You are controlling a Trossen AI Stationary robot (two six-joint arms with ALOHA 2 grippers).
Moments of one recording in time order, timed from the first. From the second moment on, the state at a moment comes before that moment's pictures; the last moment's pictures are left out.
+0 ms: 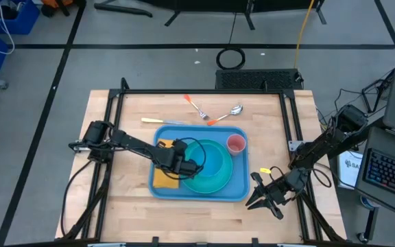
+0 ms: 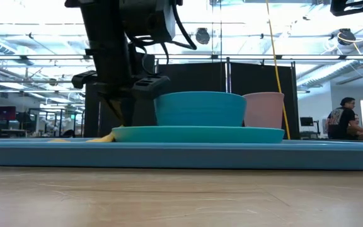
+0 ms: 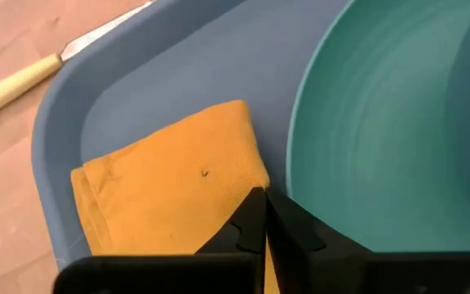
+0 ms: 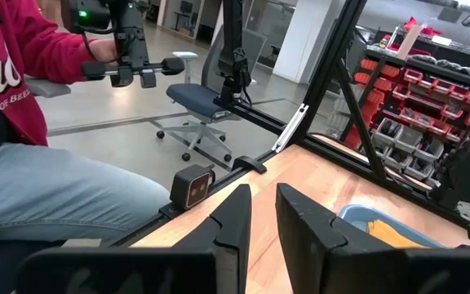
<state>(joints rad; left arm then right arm) -0.22 1.93 1.31 -0.97 -0.55 -1.25 0.80 1.28 0.28 0.95 0.26 -0.26</state>
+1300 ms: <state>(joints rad) -0.31 1.93 1.30 -1.13 -0.45 -1.44 0.80 1.28 0.28 0.94 0.26 -0.25</state>
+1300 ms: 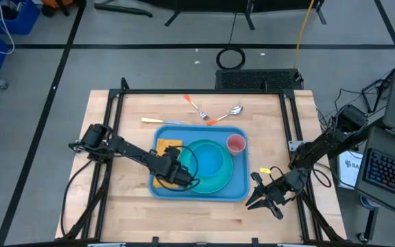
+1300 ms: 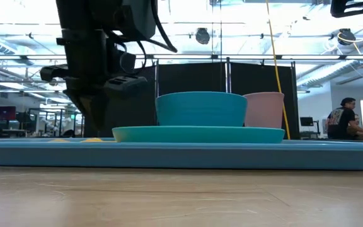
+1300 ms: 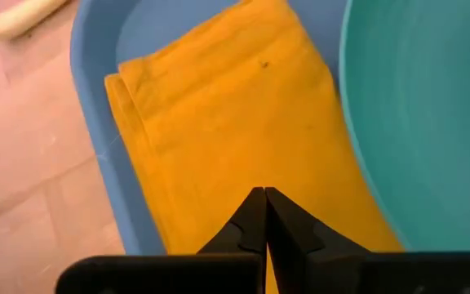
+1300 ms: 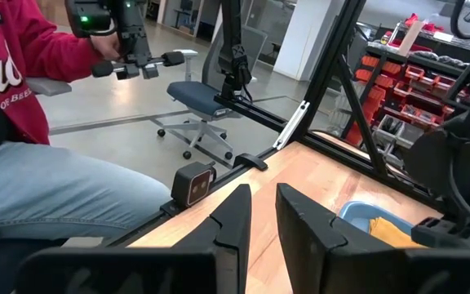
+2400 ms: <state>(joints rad) -0.26 1.93 1.14 -0.88 -0.46 -1.45 0.80 1.28 0.28 0.94 0.26 -0.25</state>
